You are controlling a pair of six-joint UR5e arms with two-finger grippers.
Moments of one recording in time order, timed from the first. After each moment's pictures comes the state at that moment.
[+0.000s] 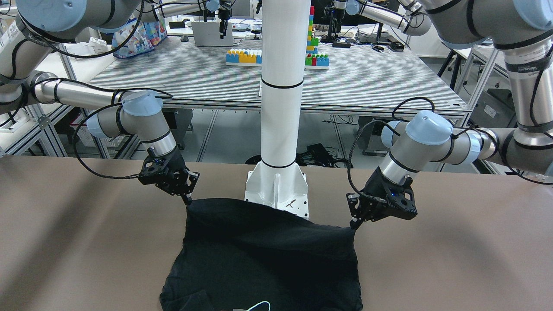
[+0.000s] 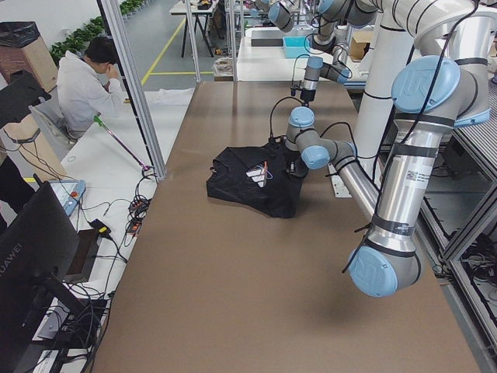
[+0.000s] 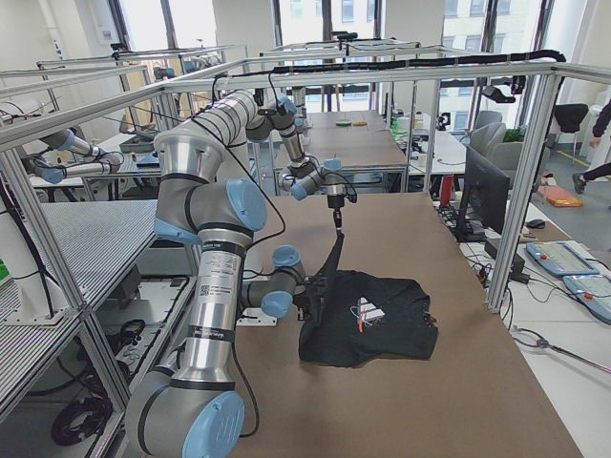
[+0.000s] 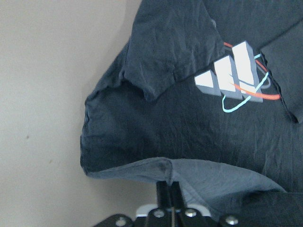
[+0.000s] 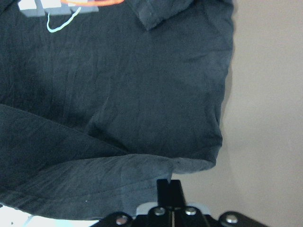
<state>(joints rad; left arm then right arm) -0.72 -1.89 -2.22 -1.63 -2.07 -1.29 0.39 -1.66 2.38 -1.25 1.70 1.46</state>
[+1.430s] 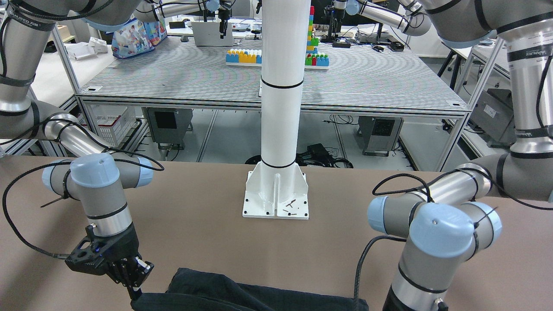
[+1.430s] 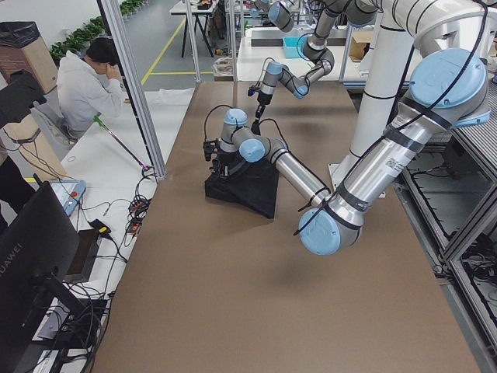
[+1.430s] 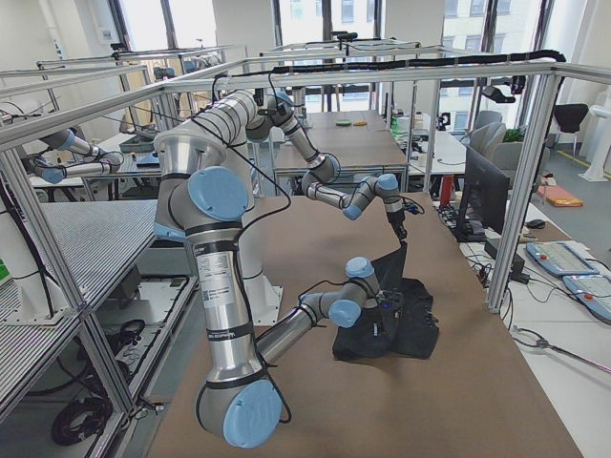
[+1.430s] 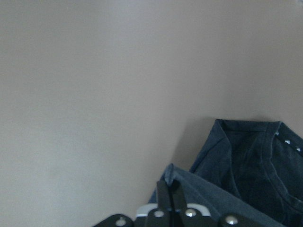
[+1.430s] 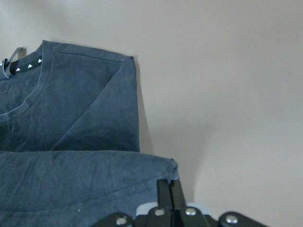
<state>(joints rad) -0.92 -2.31 -1.51 -1.69 -1.94 -1.19 0.80 -1.29 1.89 -1.27 1.87 1.35</state>
